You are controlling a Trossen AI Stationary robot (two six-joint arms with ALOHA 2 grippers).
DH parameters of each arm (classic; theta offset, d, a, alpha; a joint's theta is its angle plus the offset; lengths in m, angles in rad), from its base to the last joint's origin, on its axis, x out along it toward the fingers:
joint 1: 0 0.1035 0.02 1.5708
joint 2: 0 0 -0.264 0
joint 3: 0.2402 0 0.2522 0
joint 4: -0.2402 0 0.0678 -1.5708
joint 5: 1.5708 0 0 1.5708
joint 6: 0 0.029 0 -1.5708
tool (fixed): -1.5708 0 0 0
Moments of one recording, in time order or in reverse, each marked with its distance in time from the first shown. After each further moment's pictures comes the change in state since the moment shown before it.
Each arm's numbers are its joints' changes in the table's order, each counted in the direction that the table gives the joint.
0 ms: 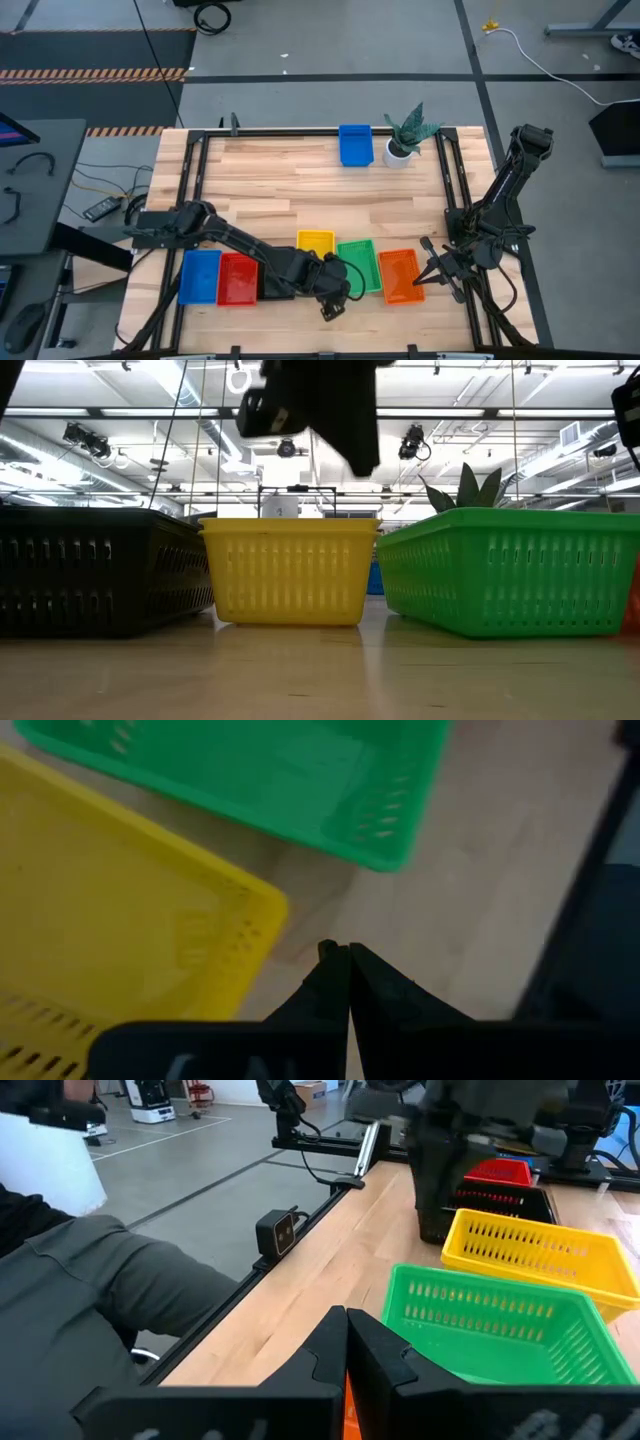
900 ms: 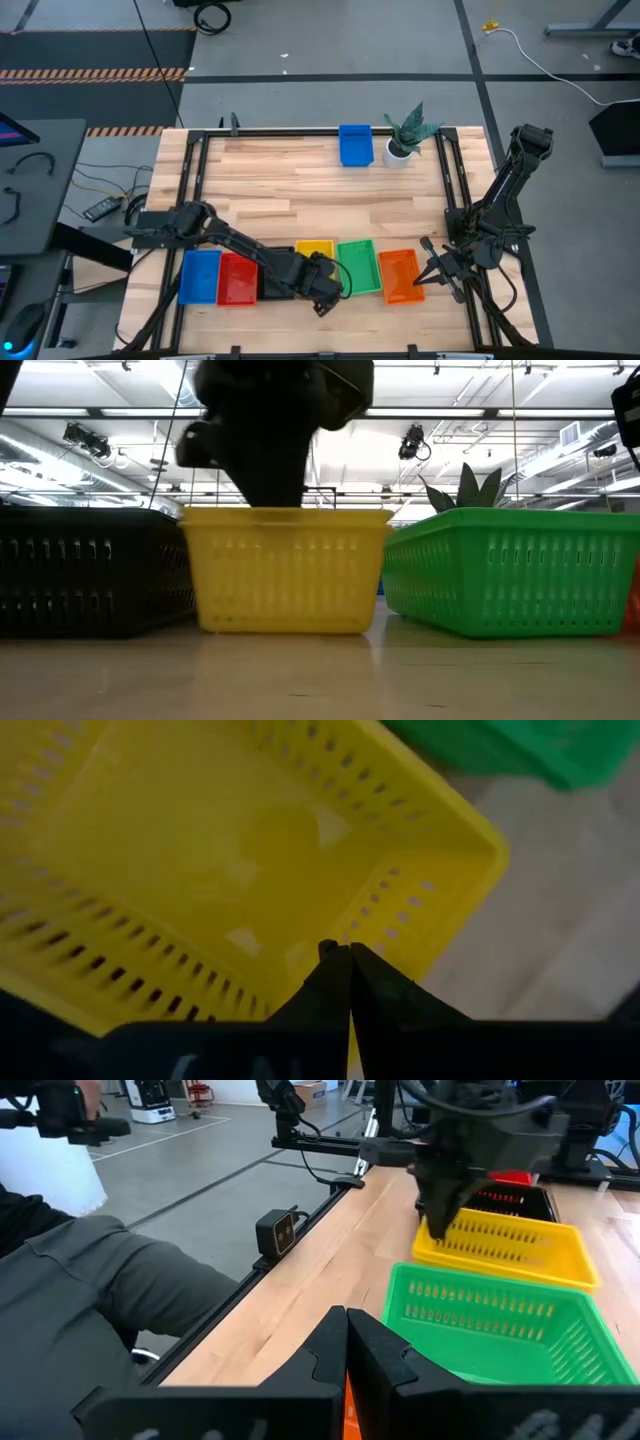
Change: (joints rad) left arm -0.018 0.002 -0.108 -0.061 -0.032 -0.194; right arm 0.000 0.000 0.000 -0.001 0.001 0.004
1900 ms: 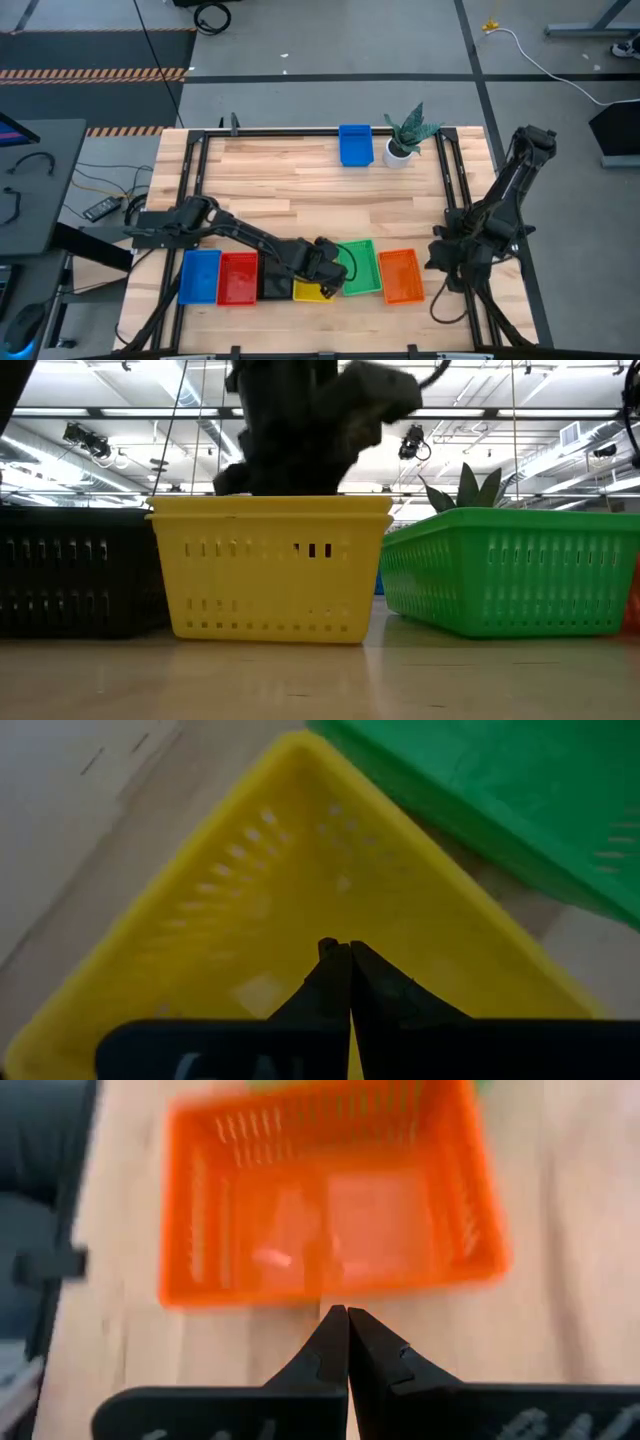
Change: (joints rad) left arm 0.085 0.002 -0.070 0.082 0.104 0.078; right arm -0.030 -0.044 0.332 -1.082 0.197 0.774
